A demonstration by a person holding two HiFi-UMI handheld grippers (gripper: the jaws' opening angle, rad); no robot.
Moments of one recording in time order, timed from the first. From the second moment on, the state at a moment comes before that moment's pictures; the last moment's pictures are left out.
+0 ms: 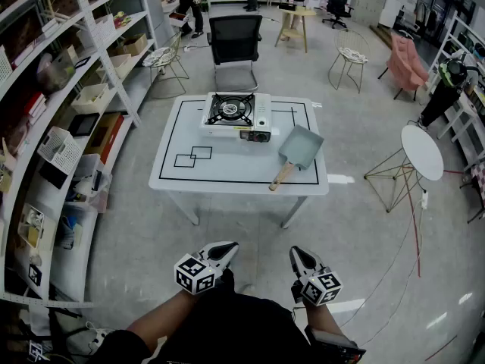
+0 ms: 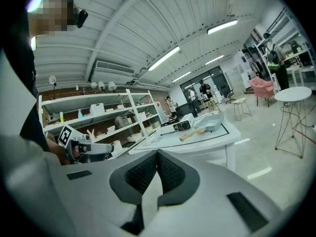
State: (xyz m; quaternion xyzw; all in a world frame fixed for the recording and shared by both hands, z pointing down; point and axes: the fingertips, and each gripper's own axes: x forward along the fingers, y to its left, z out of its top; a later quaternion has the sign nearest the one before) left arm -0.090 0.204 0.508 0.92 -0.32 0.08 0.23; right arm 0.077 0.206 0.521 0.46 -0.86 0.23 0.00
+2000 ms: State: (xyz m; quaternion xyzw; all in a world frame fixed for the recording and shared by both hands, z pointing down) left arm -0.100 0.118 0.519 0.92 -0.31 0.09 0.24; right arm 0.068 0.118 0.519 0.47 -0.85 0.24 -0.01
